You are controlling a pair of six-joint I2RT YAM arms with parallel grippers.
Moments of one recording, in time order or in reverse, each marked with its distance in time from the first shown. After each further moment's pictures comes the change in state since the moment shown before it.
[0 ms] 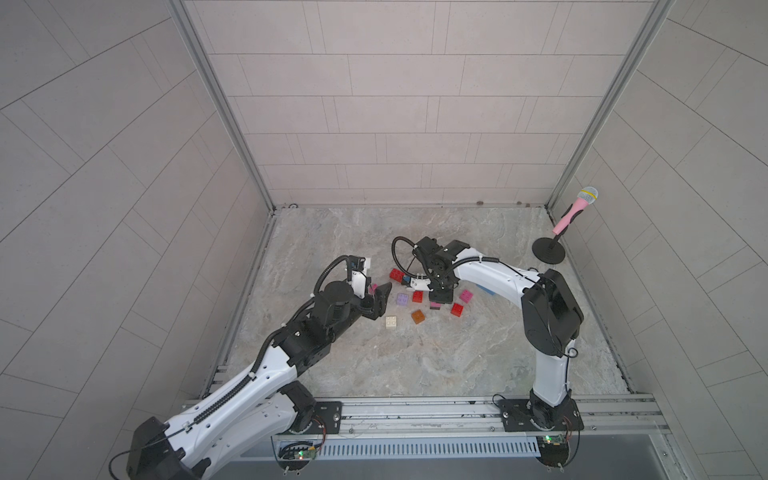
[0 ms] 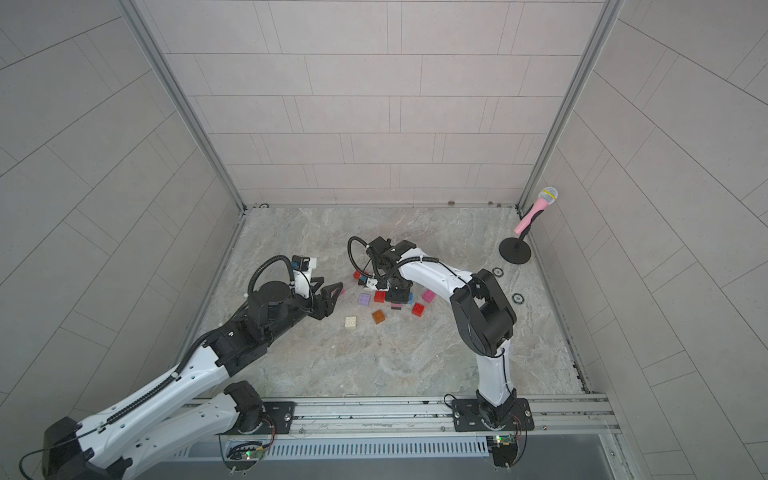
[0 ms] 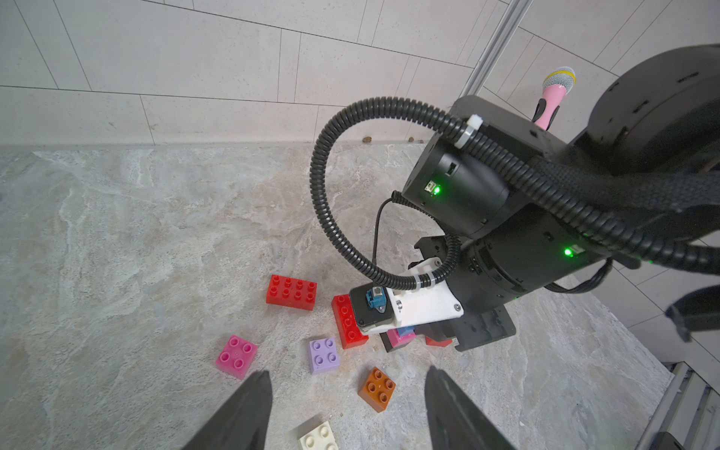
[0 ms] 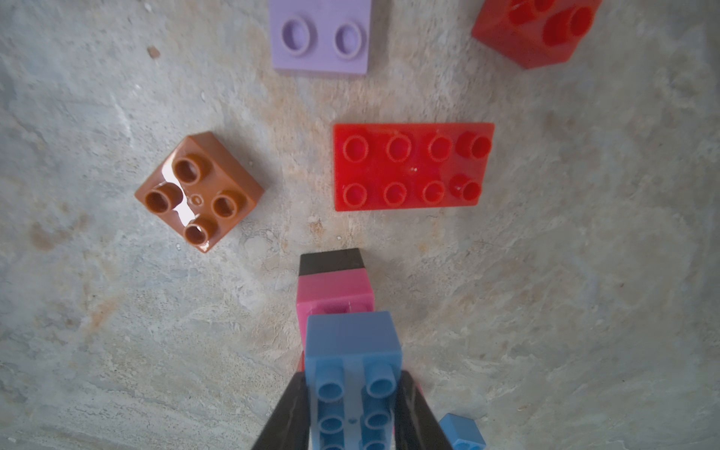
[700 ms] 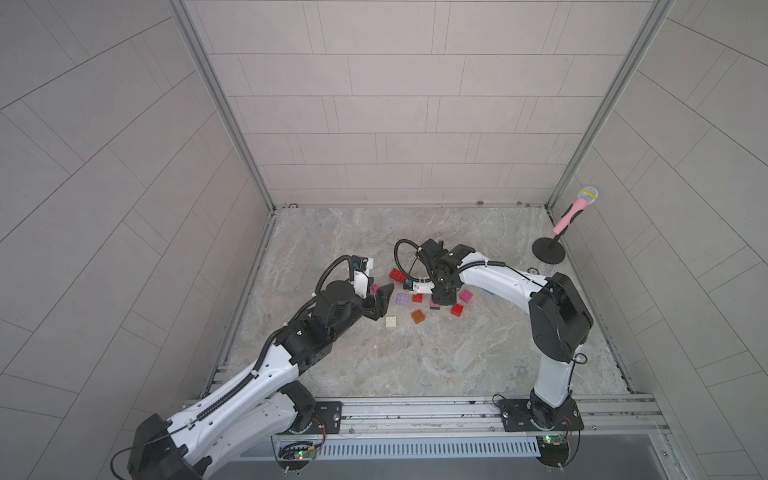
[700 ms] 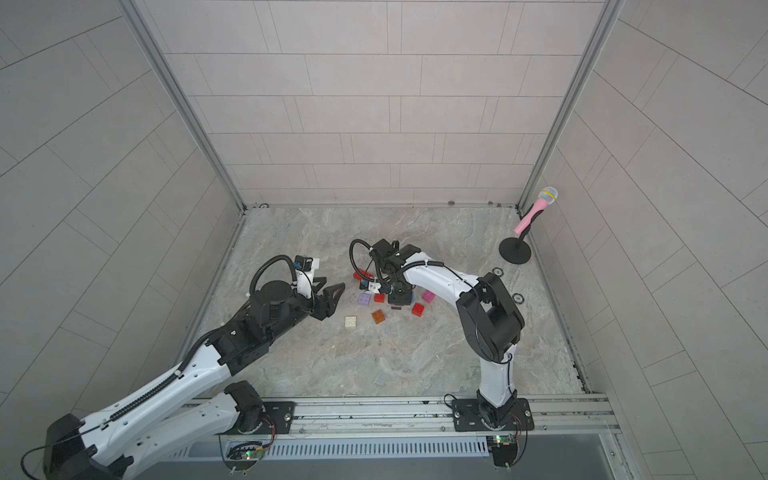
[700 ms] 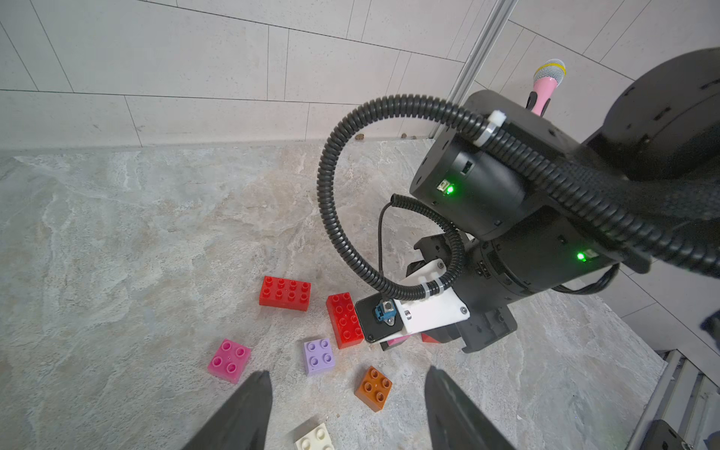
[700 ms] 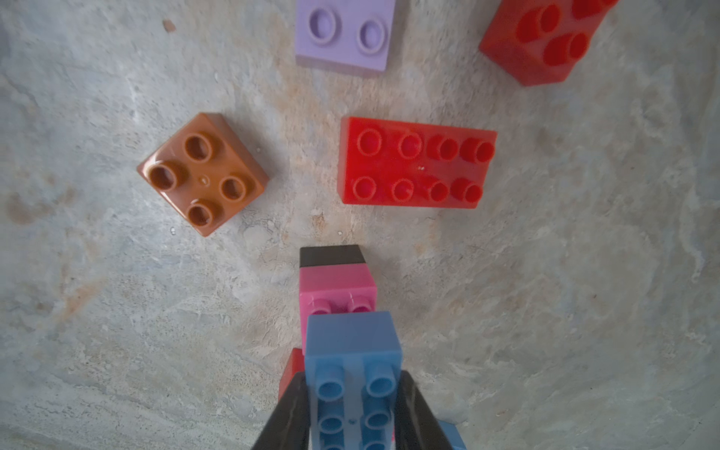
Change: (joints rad) left arm 0.000 0.012 -0.004 0.019 0.023 0.017; right arm 0.000 -0.061 -0.084 0.072 -0.003 -0.081
